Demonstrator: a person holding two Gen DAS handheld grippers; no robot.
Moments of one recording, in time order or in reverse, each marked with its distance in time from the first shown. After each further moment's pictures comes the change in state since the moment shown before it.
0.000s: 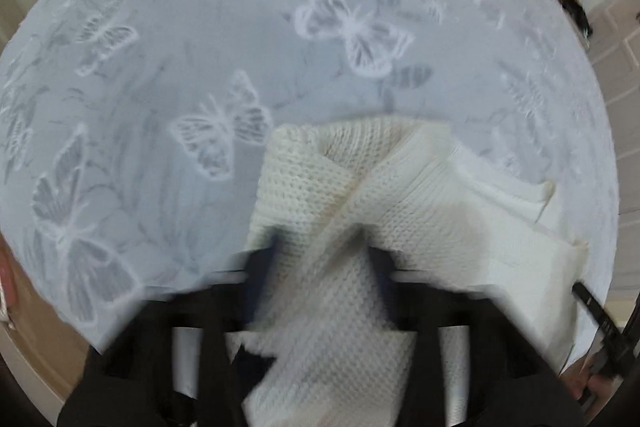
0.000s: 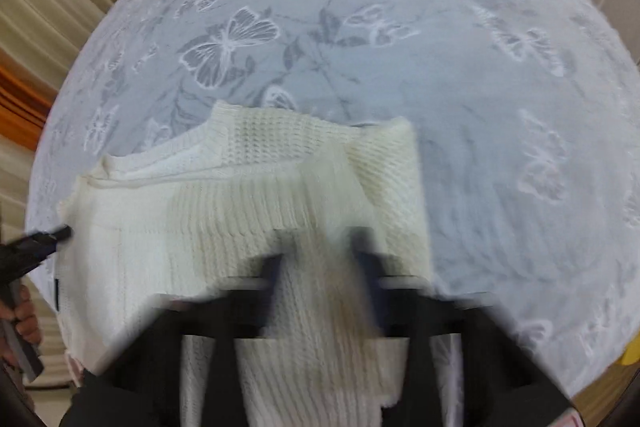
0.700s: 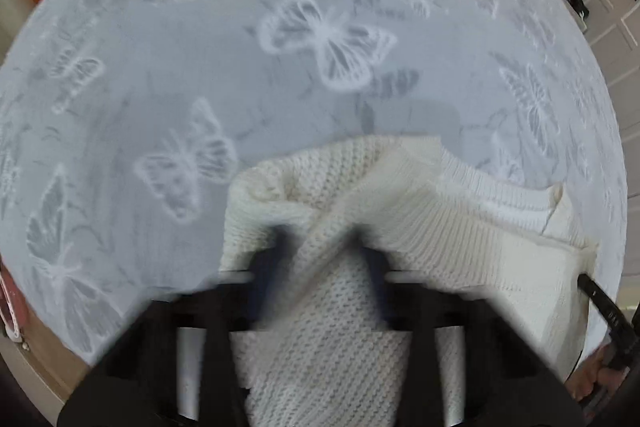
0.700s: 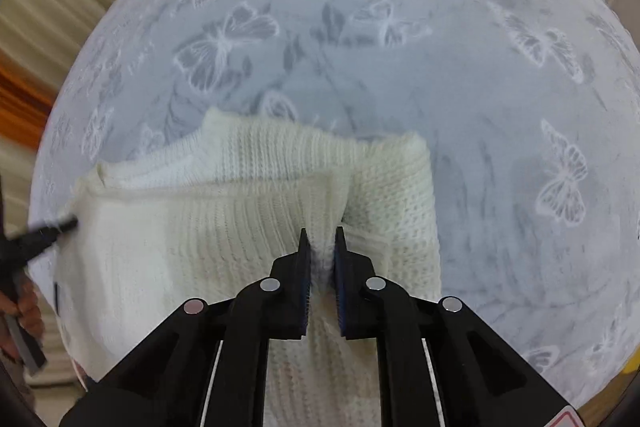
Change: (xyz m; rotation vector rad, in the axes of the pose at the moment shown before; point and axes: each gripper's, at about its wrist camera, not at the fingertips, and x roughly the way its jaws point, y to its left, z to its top) left arm 0.009 -0.024 0.024 0.055 0.000 0.001; right arm 0.001 -0.003 0.024 -0.002 -0.028 0.016
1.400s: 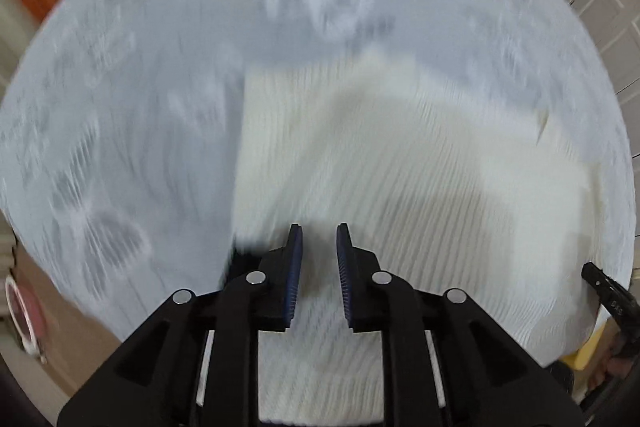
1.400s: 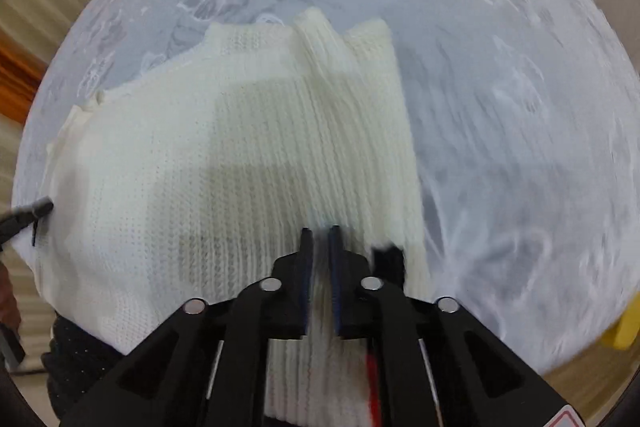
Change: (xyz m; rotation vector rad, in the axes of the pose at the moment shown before) left arm -0.027 0.005 -0.084 0.071 -0.002 0.055; right arm -0.025 -0.005 -0.097 -0.010 0.054 -0.074
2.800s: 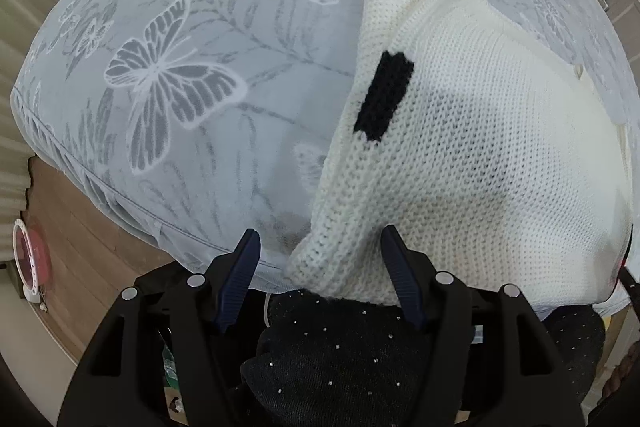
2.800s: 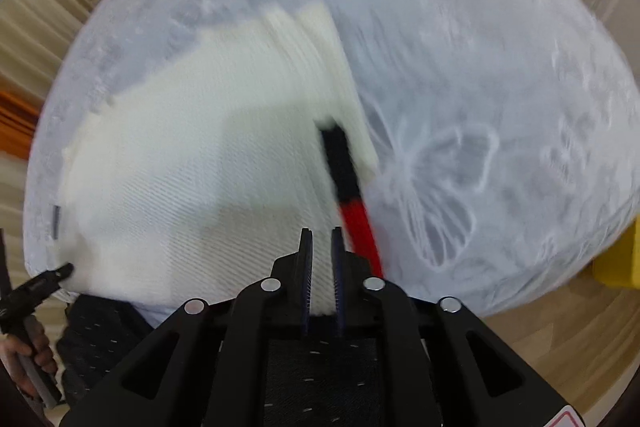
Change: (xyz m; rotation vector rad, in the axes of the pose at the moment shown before) left arm -0.016 0.054 -0.084 -0.098 0.062 0.079; right arm -0.055 -0.019 -0.059 0.086 -0.035 -0.010
